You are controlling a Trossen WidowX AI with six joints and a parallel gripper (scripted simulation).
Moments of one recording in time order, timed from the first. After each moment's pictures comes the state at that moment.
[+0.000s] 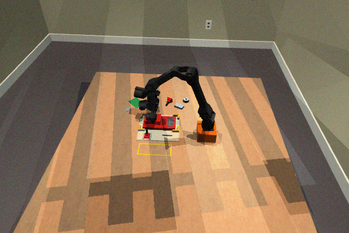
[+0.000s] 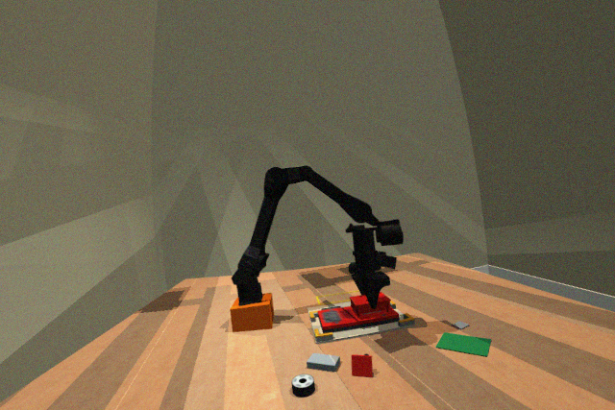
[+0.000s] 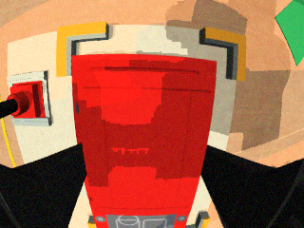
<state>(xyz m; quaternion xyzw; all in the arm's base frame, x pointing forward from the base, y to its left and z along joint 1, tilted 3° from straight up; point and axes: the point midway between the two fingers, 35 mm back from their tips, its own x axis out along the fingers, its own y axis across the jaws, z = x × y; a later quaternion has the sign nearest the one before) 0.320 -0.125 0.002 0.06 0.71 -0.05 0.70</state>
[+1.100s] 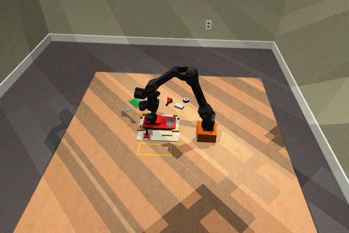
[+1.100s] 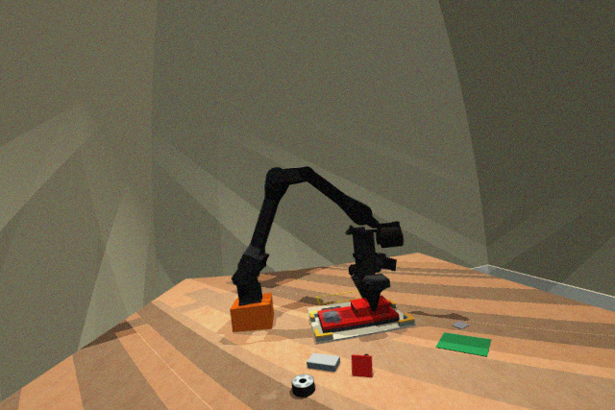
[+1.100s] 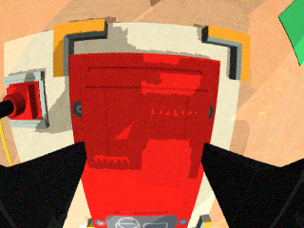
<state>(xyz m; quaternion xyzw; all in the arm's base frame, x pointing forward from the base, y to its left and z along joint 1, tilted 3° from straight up) 0.320 -0.125 -0.004 0.06 0.71 -0.05 0.70</state>
